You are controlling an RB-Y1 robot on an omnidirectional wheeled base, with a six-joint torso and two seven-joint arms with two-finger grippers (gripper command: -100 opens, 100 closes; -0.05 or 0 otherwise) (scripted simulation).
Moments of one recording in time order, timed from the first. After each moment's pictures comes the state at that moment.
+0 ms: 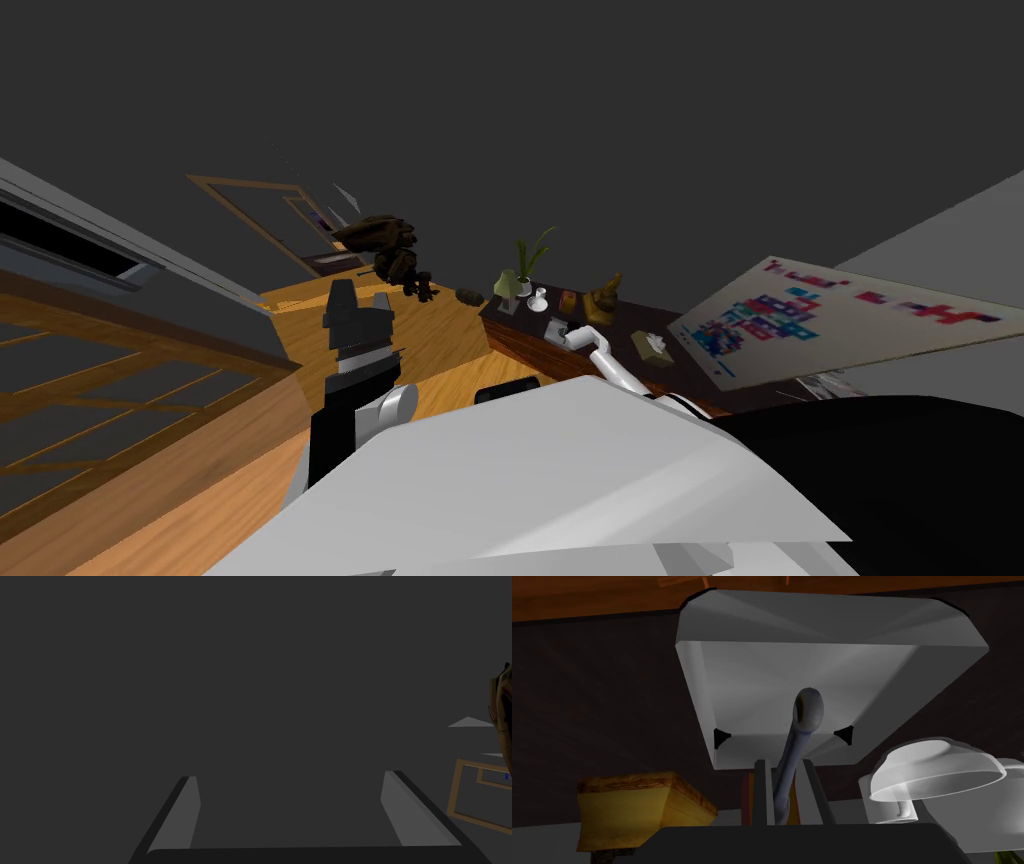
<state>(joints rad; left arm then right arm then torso) 0.50 -0.01 0.05 -2.38 0.02 -0.36 -0.17 0.02 -0.44 0.07 -1.37 -0.07 0.90 0.75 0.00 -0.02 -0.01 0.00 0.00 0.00</state>
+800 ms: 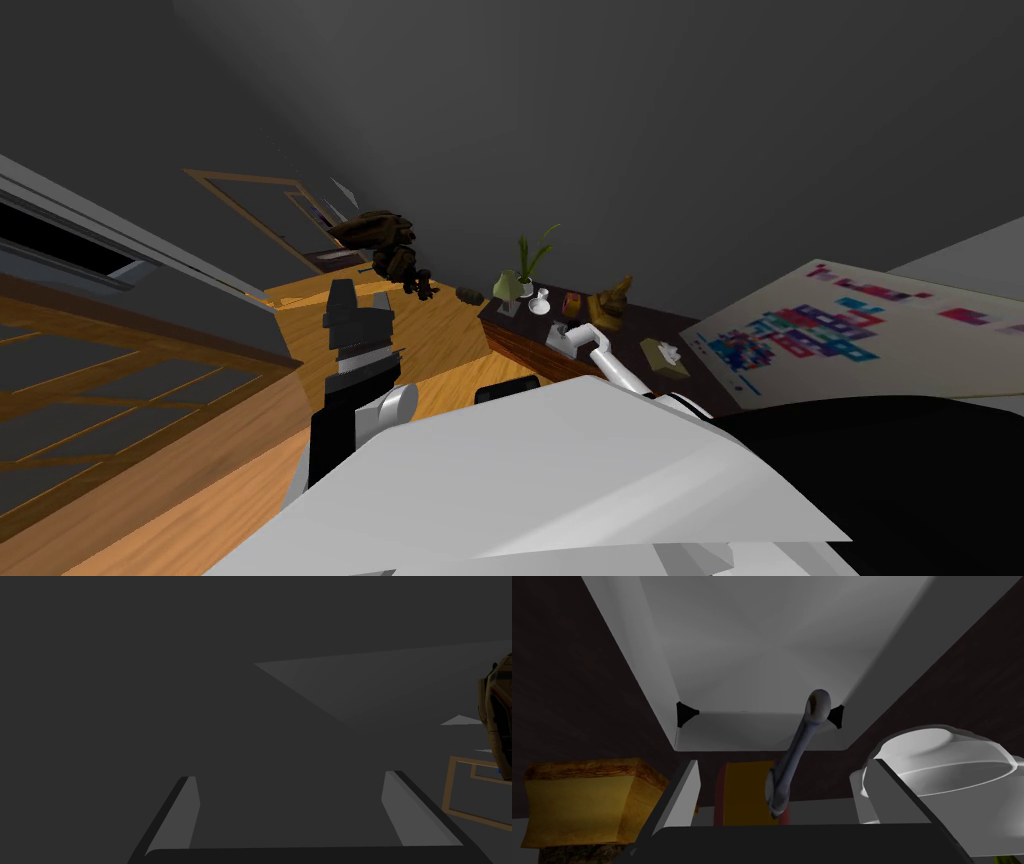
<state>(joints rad) 0.50 -0.01 0.05 -2.38 0.02 -0.36 -0.17 0.02 -0.44 0.07 -1.41 -0.07 0.91 0.76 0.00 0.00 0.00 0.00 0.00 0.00</state>
